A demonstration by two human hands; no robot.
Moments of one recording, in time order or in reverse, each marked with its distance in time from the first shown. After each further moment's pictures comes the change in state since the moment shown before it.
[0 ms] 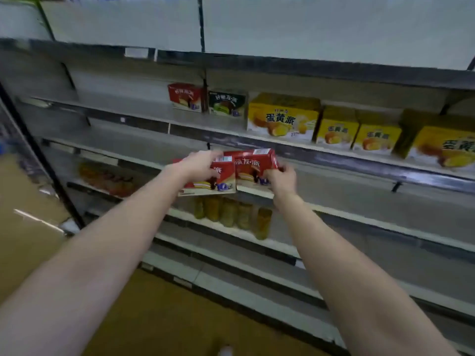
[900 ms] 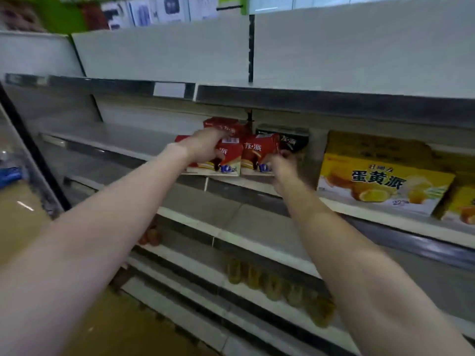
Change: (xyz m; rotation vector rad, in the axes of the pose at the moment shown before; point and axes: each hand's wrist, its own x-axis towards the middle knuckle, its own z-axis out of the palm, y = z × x) left_hand 0.228 -0.186 -0.137 0.159 0.195 0.025; right_hand 0.244 -0.047 0.268 0.111 -0.144 0.095
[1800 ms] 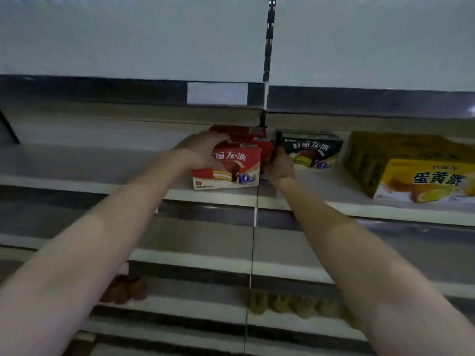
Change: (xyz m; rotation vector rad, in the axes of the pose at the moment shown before) left_hand 0.111 -0.168 0.023 -0.146 -0.054 0.366; right_hand 0.092 0.036 0.132 -0.905 0.374 -0.347
